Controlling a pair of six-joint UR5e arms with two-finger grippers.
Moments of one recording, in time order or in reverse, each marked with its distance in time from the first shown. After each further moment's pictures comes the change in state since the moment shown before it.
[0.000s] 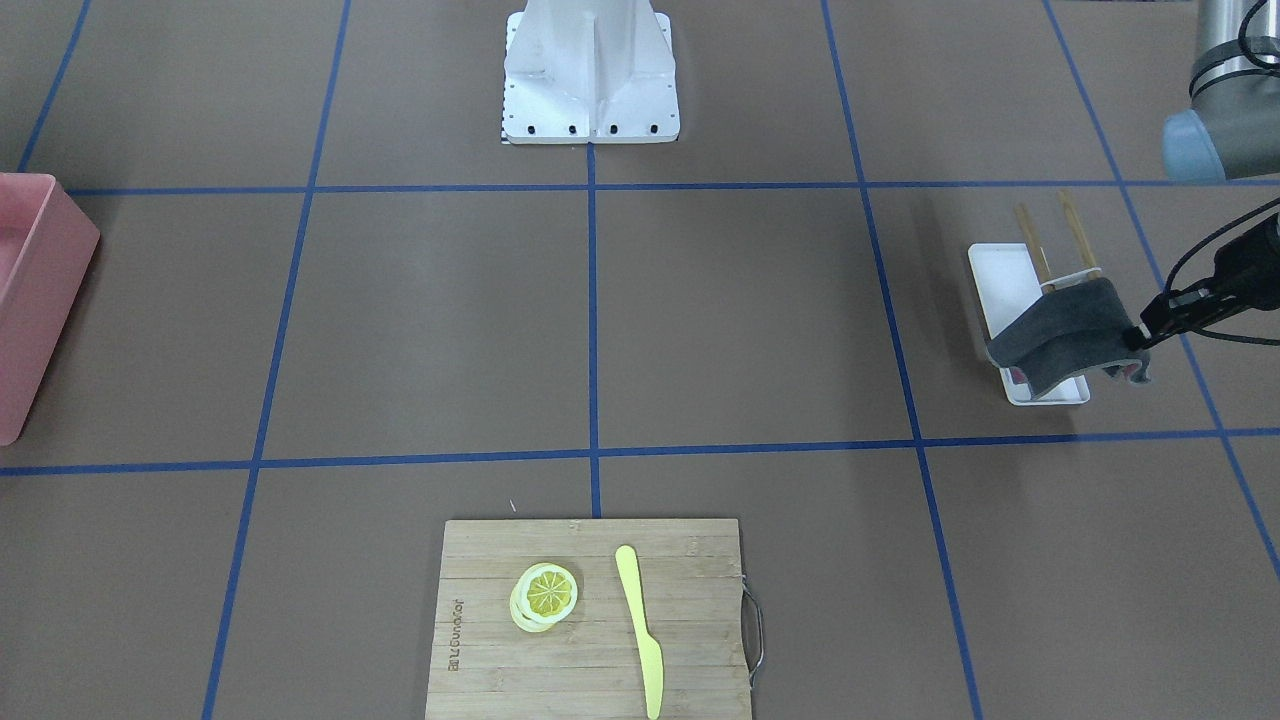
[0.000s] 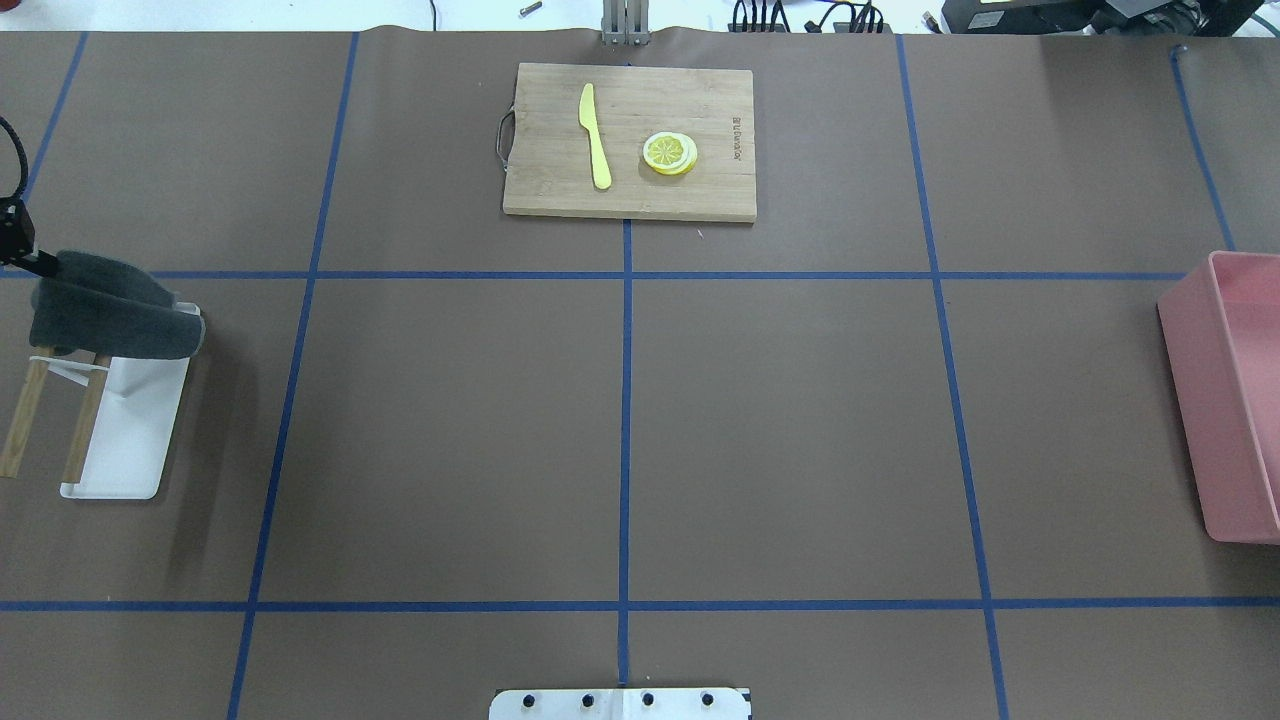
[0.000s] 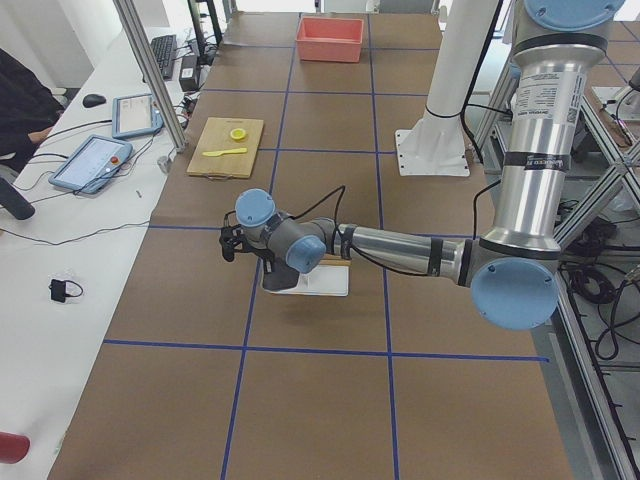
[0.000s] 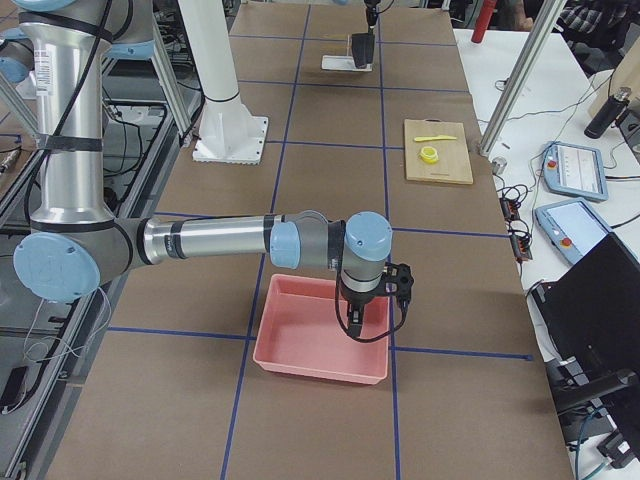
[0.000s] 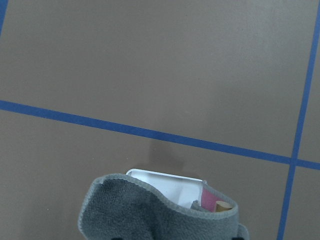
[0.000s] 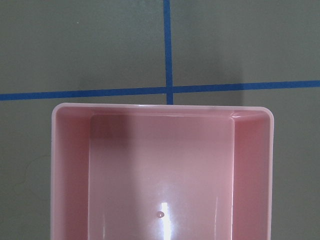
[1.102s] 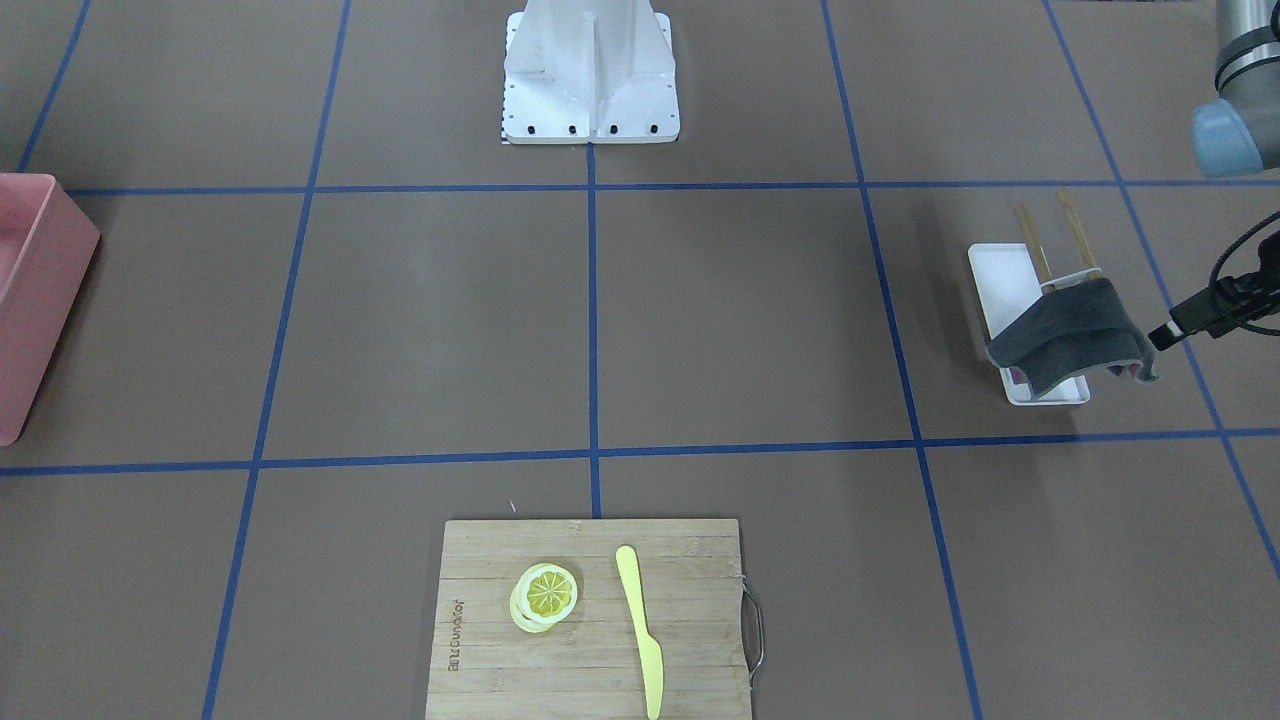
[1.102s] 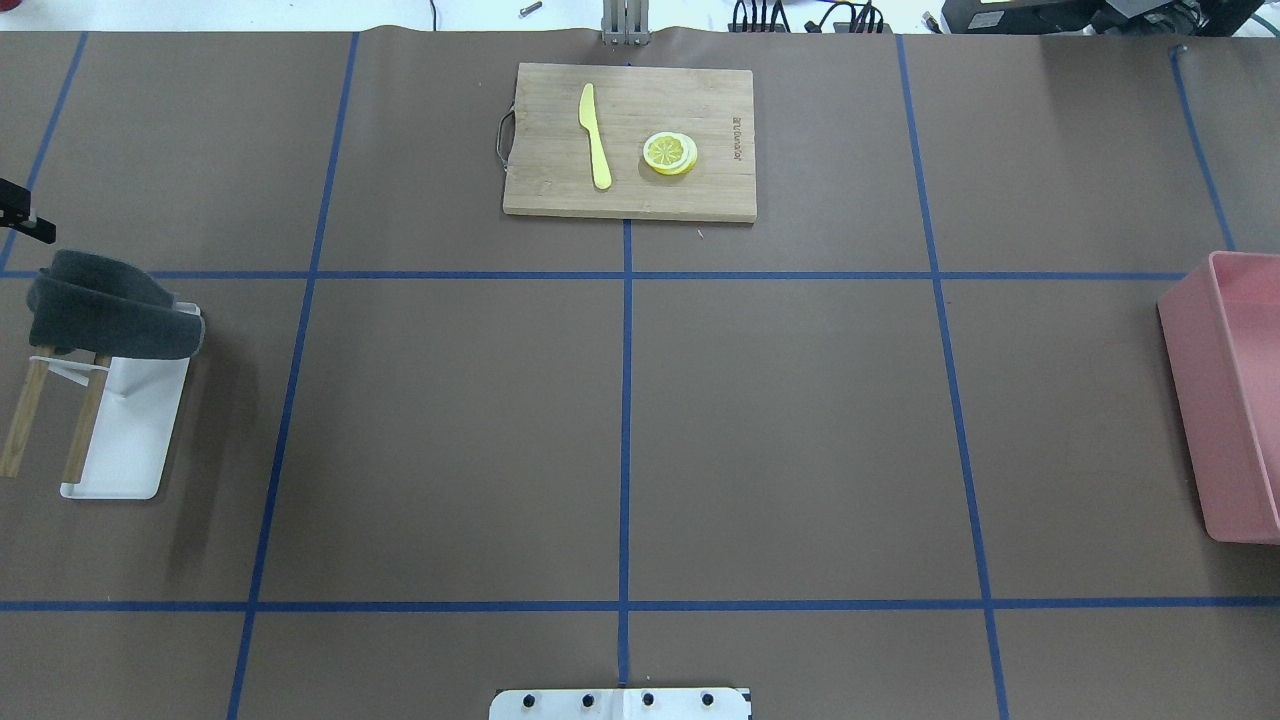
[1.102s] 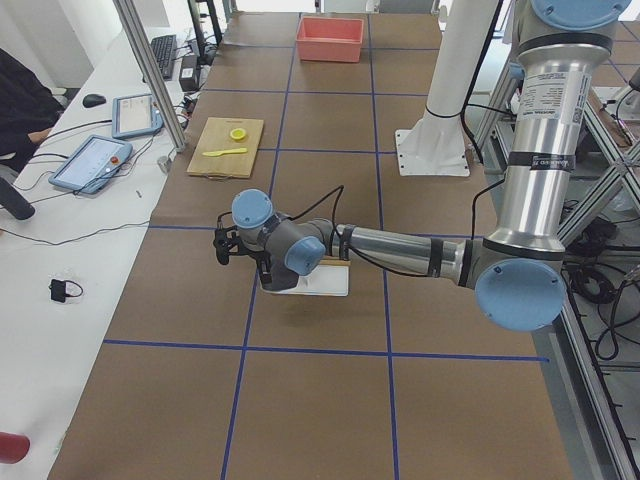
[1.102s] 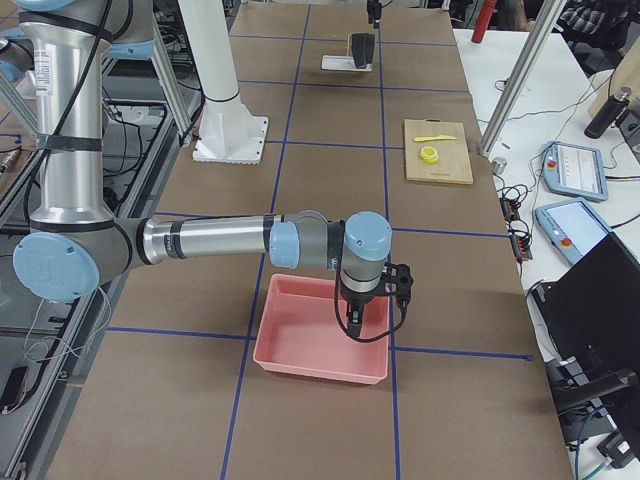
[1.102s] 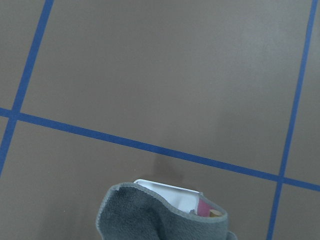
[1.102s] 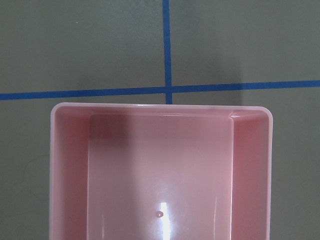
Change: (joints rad) left arm -0.032 -0.003 0.004 0.009 0.002 -0.004; right arm 0.000 -0.003 0.002 0.000 -0.002 0.000
